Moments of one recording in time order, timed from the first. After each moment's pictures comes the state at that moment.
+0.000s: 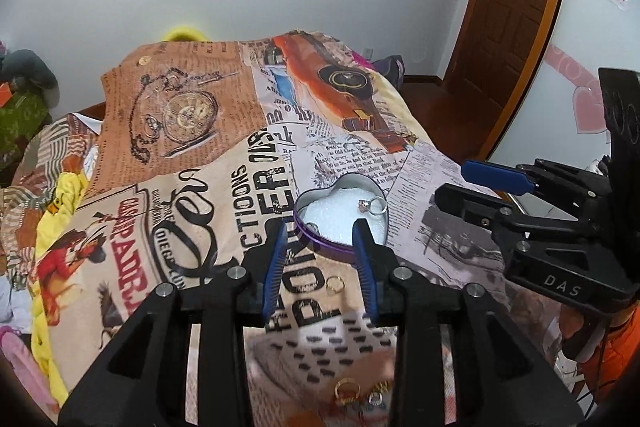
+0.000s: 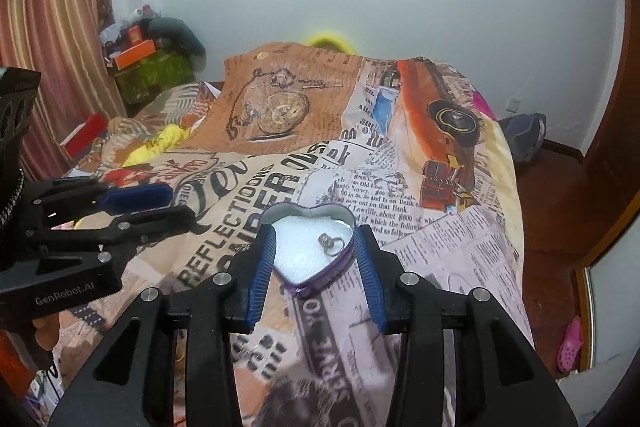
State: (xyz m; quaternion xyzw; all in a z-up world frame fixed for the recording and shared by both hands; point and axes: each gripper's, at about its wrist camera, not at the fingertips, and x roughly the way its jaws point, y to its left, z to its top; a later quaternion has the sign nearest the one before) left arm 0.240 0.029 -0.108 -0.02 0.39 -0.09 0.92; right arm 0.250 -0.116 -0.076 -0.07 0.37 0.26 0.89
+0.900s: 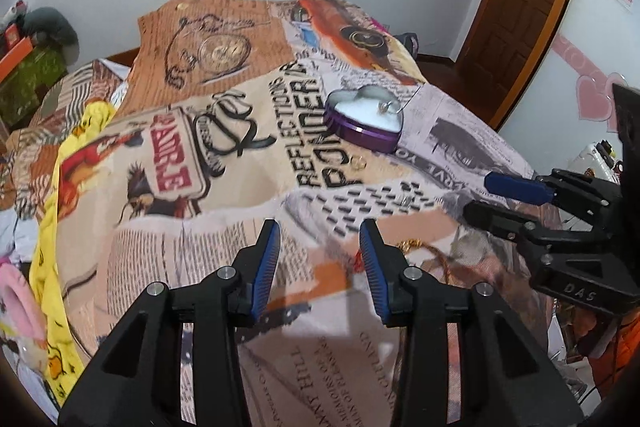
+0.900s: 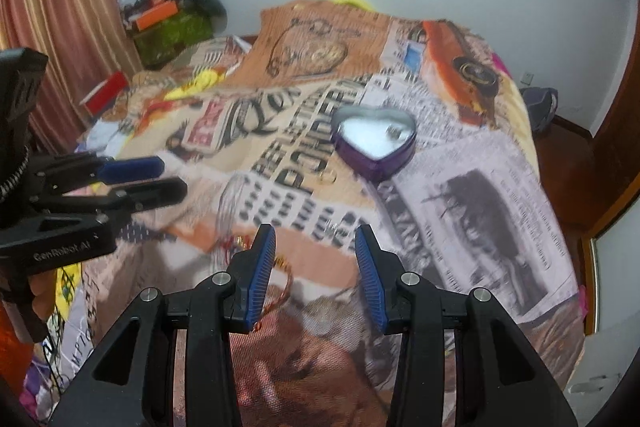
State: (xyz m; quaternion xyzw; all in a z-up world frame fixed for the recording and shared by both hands) left arm 0.142 0.064 -0.147 -0.05 0.44 -0.07 0.90; right arm 0.167 -0.095 -0.116 -0.09 0.42 0.28 0.86
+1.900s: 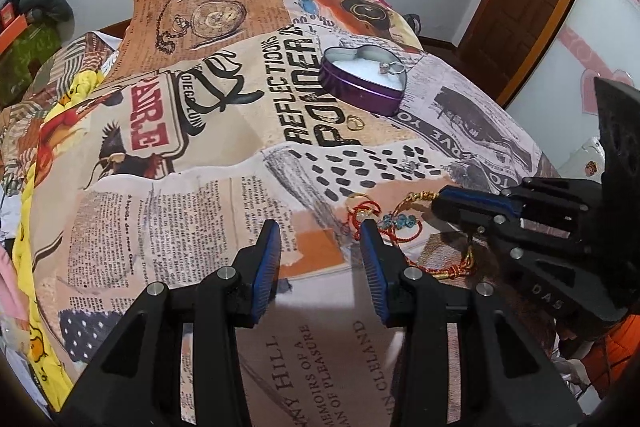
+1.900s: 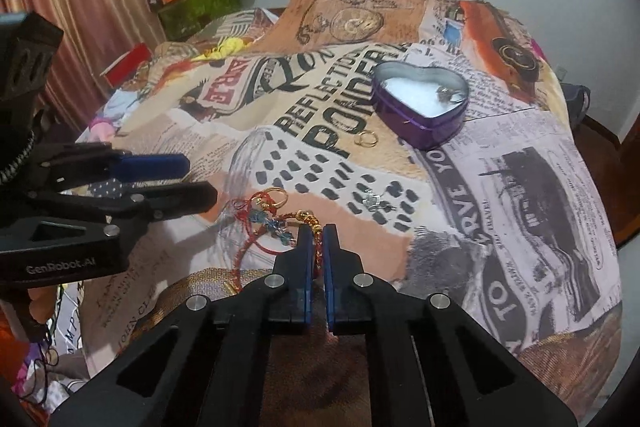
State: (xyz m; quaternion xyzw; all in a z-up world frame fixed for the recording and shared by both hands) left arm 0.144 0.051 -0.180 -0.06 0.47 -0.07 0.88; right arm 0.160 -0.086 -0.148 -0.10 0.44 0.32 0.83
